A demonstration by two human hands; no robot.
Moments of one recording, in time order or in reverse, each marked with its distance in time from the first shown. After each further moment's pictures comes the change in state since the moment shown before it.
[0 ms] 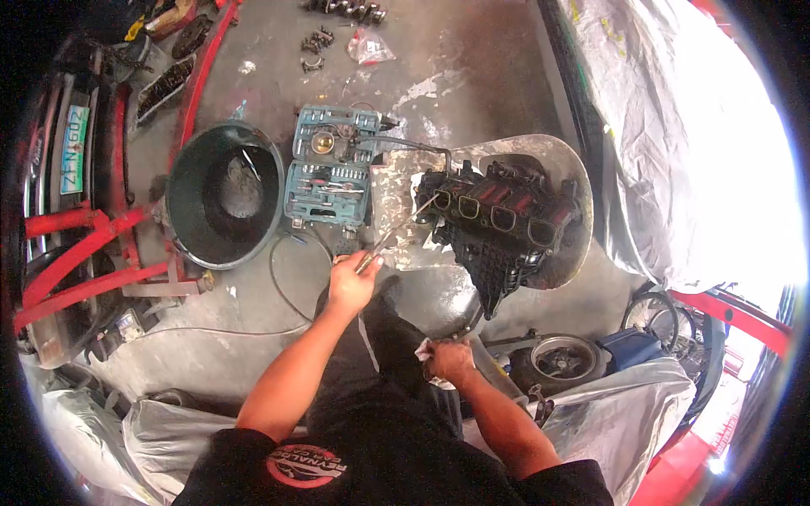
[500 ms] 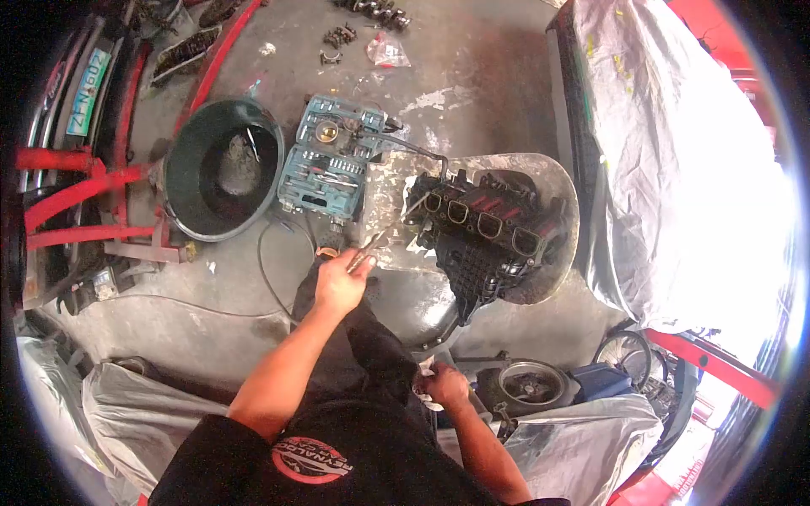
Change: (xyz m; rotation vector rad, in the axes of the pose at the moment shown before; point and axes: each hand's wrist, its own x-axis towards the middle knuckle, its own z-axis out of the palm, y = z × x) left_hand -0.035 0.040 0.001 0.020 0.004 -0.119; right_hand -0.065 0.056 0.018 0.287 0.060 0.220
